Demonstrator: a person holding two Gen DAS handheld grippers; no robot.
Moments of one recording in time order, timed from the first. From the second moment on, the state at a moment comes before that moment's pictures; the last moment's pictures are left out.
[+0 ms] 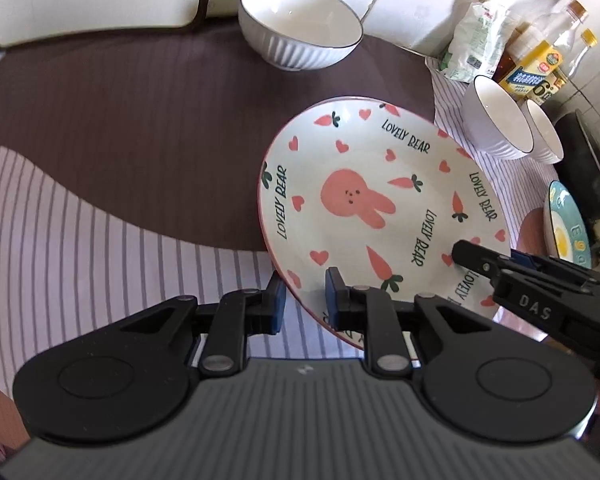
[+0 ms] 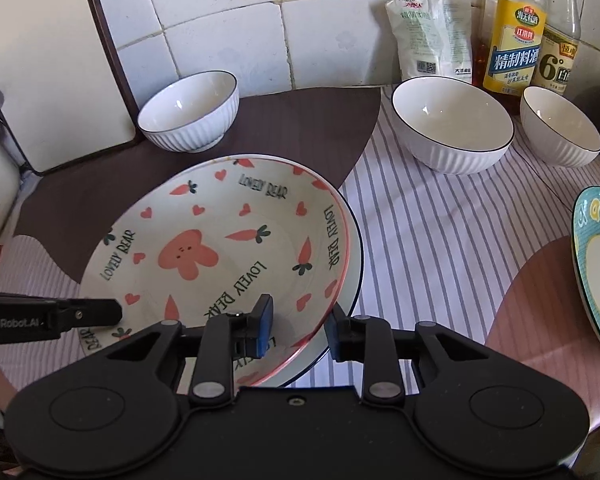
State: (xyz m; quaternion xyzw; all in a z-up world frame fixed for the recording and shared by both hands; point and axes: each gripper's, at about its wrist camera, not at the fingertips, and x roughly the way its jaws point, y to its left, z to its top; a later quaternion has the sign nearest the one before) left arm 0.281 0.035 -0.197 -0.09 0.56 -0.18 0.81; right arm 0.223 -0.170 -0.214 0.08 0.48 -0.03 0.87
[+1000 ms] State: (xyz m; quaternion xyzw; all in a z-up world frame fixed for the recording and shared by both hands) left arm 0.237 0.013 -0.142 -0.01 0.57 -0.20 0.80; right arm 0.170 -0.171 -0.157 0.02 0.41 -0.03 0.91
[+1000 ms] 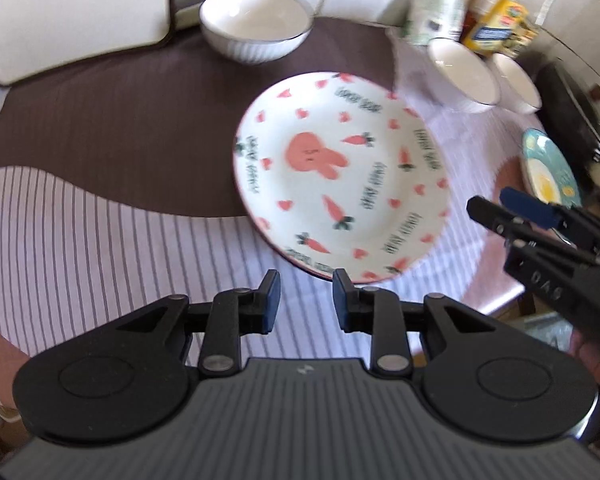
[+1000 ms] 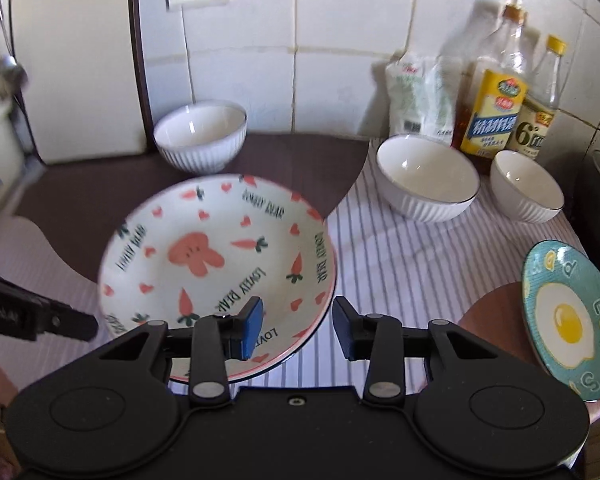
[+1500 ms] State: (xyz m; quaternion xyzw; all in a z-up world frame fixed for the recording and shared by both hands) left arm 0.174 -0.097 -0.068 0.14 0.53 -0.29 0.79; right arm 0.071 -0.254 -0.093 0.02 0.36 -0.04 0.93
